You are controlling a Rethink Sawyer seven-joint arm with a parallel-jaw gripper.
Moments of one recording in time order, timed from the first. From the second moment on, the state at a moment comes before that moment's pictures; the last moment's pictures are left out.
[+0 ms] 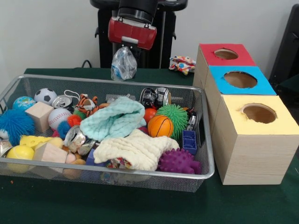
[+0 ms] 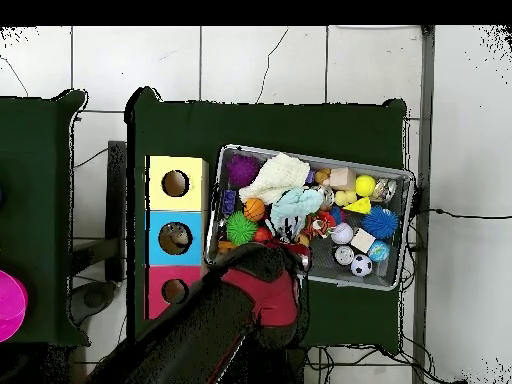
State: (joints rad) arm 0.38 -0.33 -0.71 1.53 -1.32 -0.30 3.49
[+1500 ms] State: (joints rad) arm 0.73 -0.13 -0.91 1.43 -1.68 -0.64 4.34
